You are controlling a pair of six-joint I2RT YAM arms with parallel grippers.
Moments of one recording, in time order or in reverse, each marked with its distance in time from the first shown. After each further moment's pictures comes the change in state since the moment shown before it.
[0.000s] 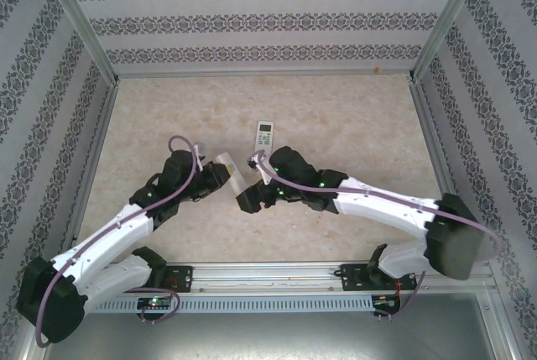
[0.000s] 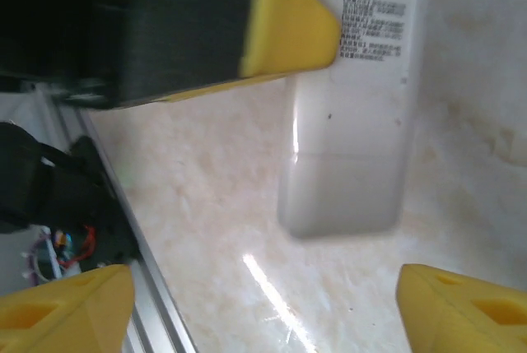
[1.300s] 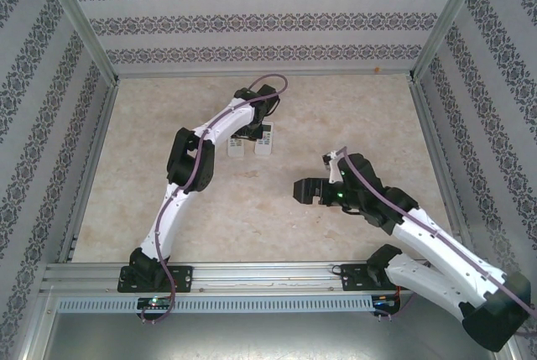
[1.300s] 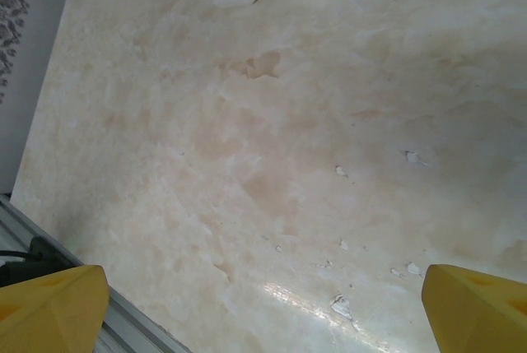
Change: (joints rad) left arm 0.006 1.505 1.598 -0.896 -0.461 0.435; right arm -0.338 -0.517 -0.253 -0.334 0.035 0.249
